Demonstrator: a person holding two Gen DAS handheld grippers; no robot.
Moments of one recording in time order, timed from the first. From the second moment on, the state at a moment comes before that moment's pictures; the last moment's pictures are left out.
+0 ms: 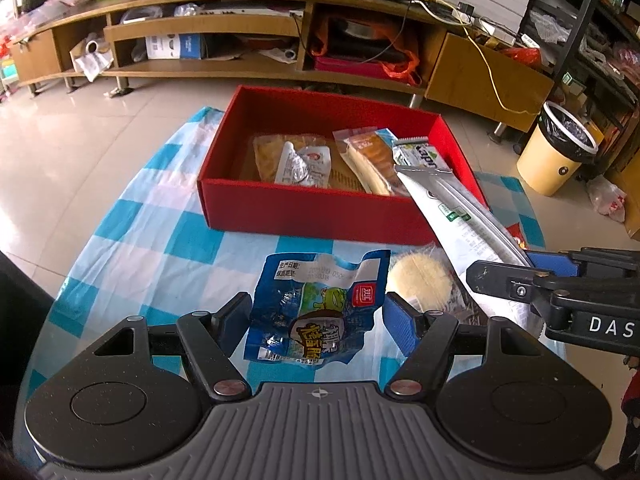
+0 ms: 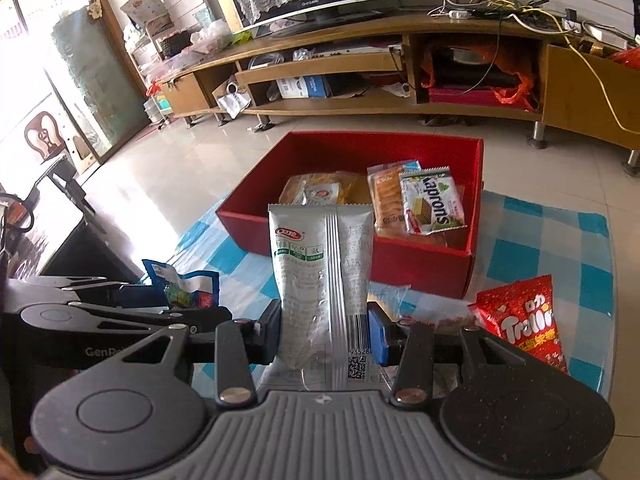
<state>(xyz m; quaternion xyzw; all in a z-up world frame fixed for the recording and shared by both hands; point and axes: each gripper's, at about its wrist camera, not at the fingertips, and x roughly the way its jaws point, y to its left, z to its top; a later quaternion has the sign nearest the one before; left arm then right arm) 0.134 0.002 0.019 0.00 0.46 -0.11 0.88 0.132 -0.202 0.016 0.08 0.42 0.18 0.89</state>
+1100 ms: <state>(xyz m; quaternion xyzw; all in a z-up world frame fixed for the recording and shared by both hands) 0.233 -0.025 0.024 -0.03 0.44 -0.07 0.89 0.216 -0.230 0.024 0.08 0.39 0.11 0.91</state>
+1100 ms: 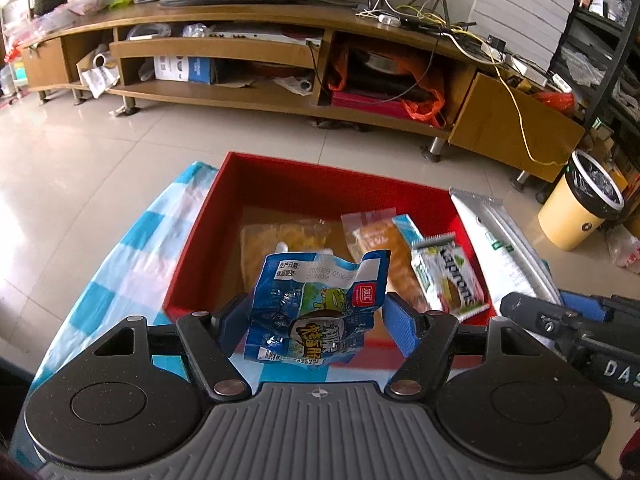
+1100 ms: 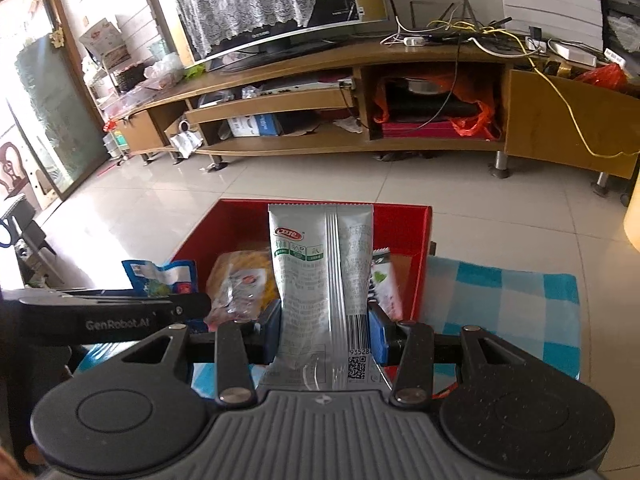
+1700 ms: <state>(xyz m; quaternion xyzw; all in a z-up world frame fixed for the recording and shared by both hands) 0.280 -0.033 0.003 -0.04 0.46 -0.05 0.89 0.266 -0.225 -0.002 0.04 0.41 0.09 0.91</state>
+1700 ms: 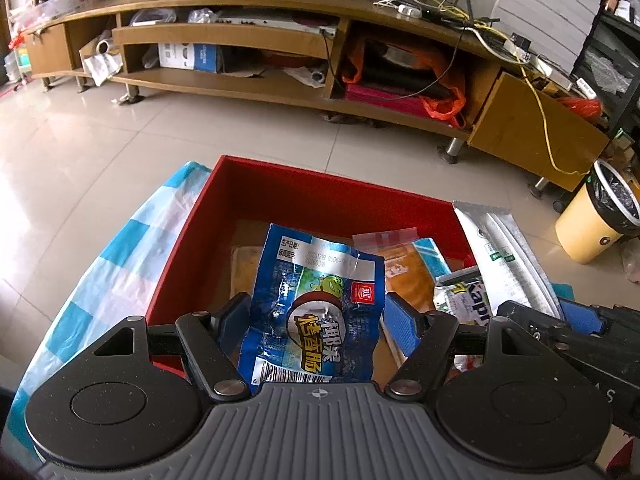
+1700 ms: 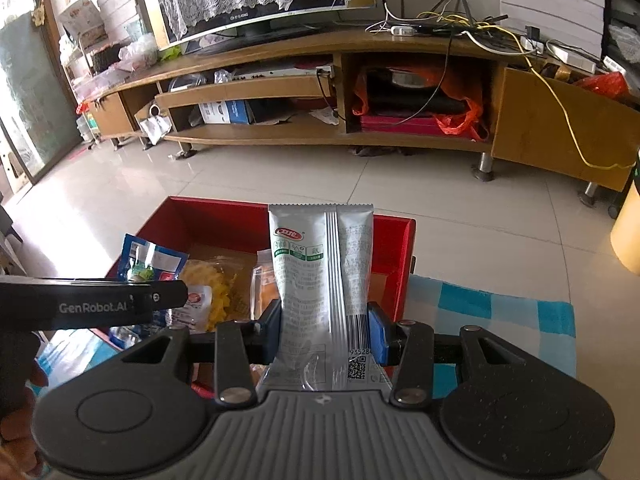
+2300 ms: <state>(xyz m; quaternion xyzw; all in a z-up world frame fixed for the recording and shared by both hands) 0.287 -0.032 -0.006 -0.03 0.47 -0.04 0.88 0.280 -0.217 -0.010 0.02 0.41 0.08 0.91</state>
